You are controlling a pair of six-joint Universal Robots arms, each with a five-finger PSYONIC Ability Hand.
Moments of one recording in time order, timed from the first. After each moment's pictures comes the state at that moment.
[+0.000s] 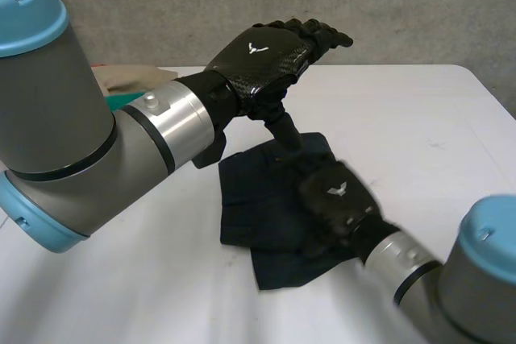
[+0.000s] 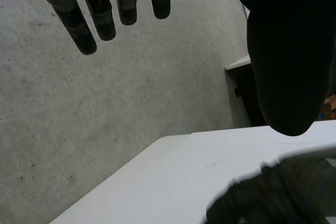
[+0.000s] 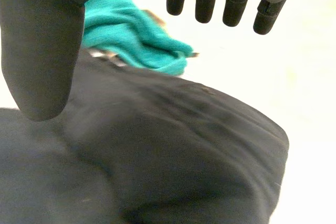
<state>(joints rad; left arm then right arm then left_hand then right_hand) 4.07 -1.89 -1.17 3.09 -1.16 3.17 2.07 -1.34 1.96 -0.43 1.26 2.98 0.17 0.18 0.21 0.21 0.05 0.23 0.21 0.20 0.21 0.05</state>
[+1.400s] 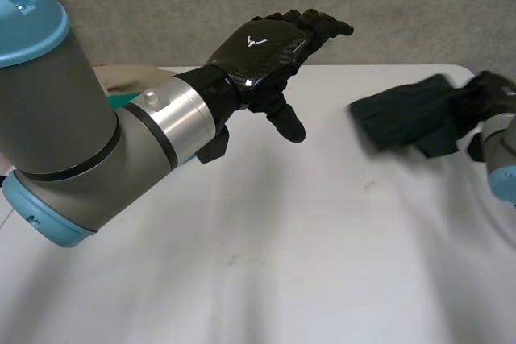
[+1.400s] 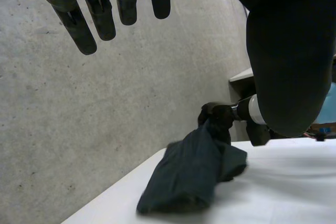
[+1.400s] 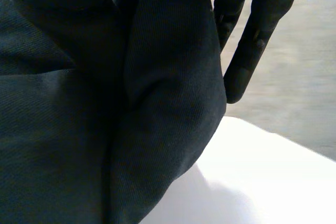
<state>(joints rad) 4.07 -1.90 -1.18 3.15 -1.16 3.11 1.58 -0.69 0.99 -0.26 1.62 3.48 0.17 0.18 0.21 0.21 0.05 1.05 1.14 1.13 1.20 0.94</state>
